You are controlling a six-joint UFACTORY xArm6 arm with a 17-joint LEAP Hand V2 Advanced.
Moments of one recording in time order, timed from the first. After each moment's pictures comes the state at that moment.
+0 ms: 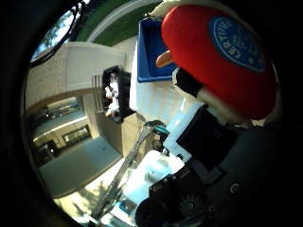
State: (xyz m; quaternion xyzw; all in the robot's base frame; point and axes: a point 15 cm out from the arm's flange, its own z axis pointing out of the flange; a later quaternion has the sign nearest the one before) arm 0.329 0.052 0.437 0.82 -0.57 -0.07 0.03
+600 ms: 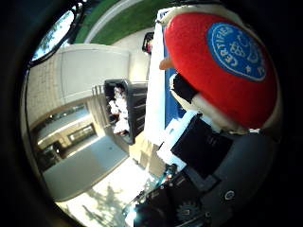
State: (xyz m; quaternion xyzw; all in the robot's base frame) arm 0.453 0.171 0.302 0.80 -0.58 -0.13 0.09
